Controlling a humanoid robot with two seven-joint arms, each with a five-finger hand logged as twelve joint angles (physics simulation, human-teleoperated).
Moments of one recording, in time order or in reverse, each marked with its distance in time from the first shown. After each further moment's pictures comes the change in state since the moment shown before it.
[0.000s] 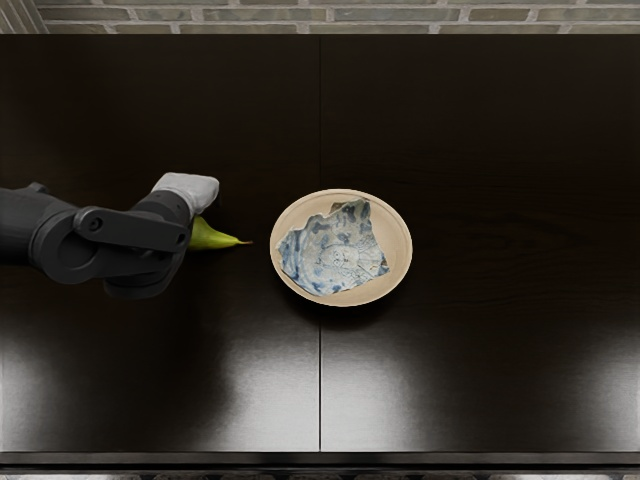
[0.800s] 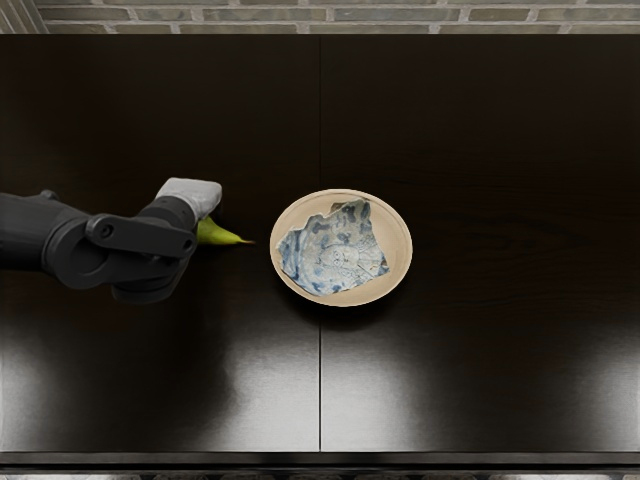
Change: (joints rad) left arm 0.033 -0.028 0.000 0.040 0.001 0.001 -0.001; right arm 0.000 0.000 0.000 0.000 0.000 0.000 0.000
